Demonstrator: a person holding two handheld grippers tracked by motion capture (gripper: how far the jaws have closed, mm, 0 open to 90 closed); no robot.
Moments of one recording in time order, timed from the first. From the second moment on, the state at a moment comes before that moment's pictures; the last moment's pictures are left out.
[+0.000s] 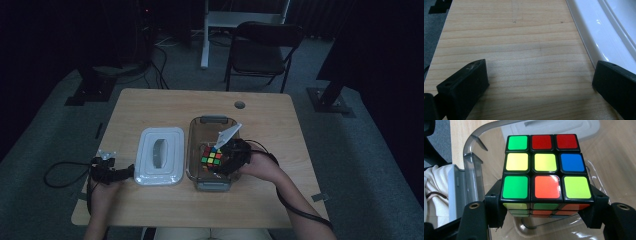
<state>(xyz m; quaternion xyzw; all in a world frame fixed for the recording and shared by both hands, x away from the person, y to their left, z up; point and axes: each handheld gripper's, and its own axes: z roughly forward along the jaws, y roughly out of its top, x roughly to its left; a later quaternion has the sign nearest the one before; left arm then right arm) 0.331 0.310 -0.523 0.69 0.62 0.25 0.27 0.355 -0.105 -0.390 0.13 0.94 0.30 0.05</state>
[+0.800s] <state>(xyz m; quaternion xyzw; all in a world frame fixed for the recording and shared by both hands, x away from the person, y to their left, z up) 0.331 0.310 -0.524 0.69 0.62 0.25 0.27 0.369 -0.082 -0.400 0.12 0.97 0.23 0.04</state>
